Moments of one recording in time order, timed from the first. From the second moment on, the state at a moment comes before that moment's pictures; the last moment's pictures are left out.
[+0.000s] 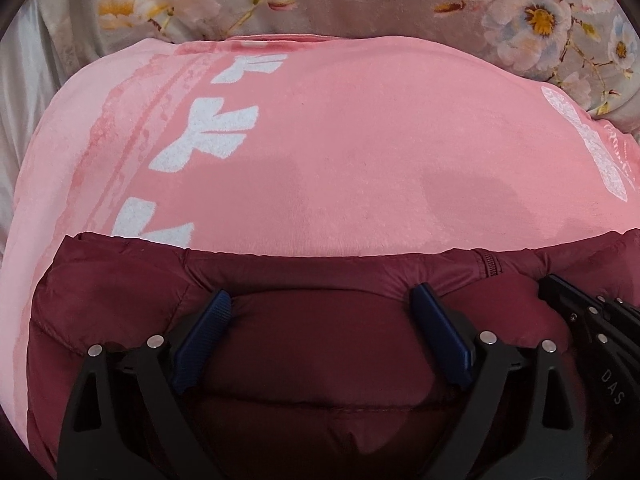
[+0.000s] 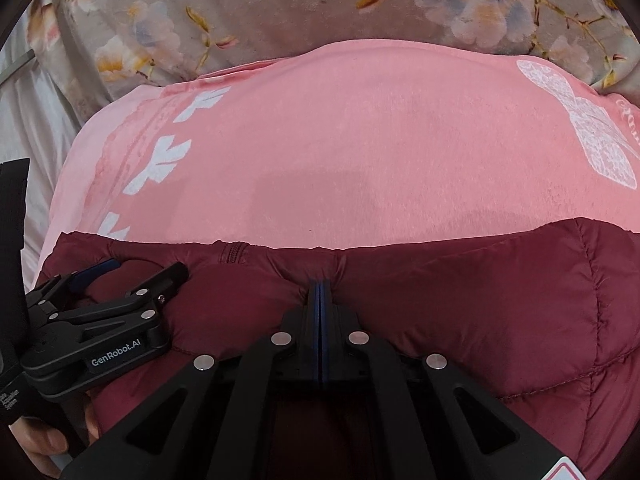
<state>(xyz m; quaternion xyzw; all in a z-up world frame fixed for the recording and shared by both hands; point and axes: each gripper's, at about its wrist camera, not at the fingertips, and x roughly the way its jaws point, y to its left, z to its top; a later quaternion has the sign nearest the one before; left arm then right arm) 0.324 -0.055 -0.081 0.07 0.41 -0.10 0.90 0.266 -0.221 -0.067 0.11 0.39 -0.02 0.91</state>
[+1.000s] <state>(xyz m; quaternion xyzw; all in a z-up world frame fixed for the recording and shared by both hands) 0.306 -0.012 -0.031 0.08 0.37 -0.07 0.92 0.199 -0.321 -0.025 0.15 0.33 -0.18 0.92</state>
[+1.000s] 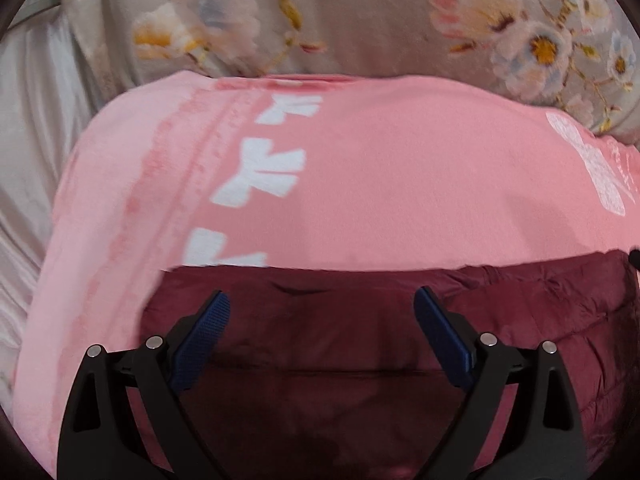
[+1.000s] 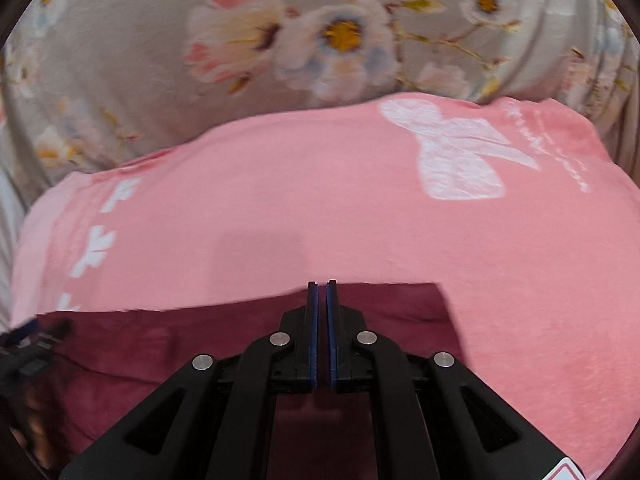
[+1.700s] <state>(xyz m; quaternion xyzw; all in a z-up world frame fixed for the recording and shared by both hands) 0.341 0.076 -0.091 -0.01 0.43 -0.01 0.90 0.185 -0.340 -0.068 0.18 0.37 -0.20 0.89</state>
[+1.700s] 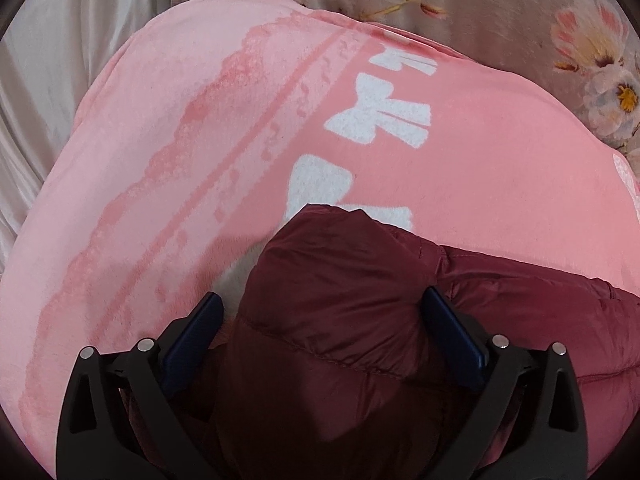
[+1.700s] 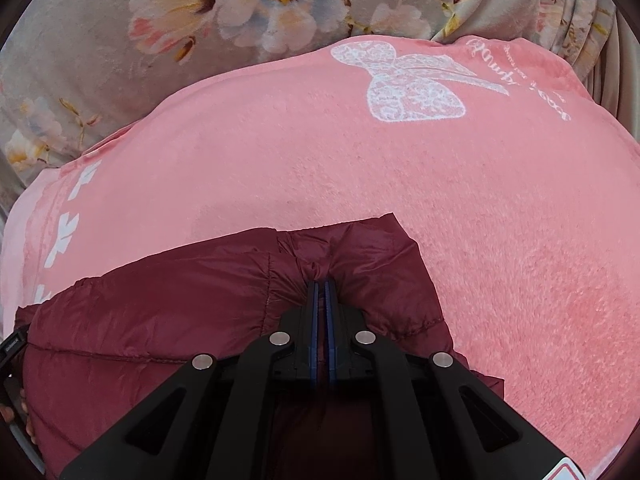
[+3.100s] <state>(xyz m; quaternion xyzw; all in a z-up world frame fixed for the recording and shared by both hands) 0.293 0.118 -0.068 -0.09 0.43 -0.07 0.90 0.197 -0.142 -0.066 0.08 0.38 -0.01 0.92</state>
